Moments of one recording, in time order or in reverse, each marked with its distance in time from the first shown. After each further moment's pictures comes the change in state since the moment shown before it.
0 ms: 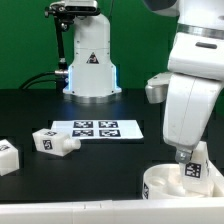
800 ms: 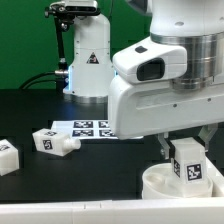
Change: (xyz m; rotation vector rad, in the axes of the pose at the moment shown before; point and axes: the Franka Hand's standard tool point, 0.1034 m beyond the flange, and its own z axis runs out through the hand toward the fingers) arm 0.000 -0.004 0.001 0.206 0.049 0.936
